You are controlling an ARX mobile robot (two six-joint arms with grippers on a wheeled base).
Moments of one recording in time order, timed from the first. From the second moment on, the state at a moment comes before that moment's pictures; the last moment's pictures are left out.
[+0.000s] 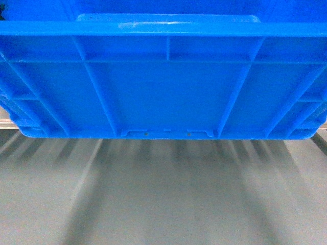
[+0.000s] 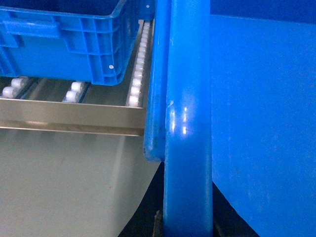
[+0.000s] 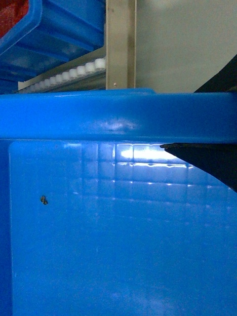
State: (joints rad) left arm -0.14 1.32 0.96 -0.02 -0.10 -0.10; right arm 0.20 1.37 1.00 -0.03 0.09 0.12
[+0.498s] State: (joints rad) left arm -0.14 1.32 0.96 -0.02 -0.10 -0.10; right arm 0.20 1.37 1.00 -0.03 0.09 0.12
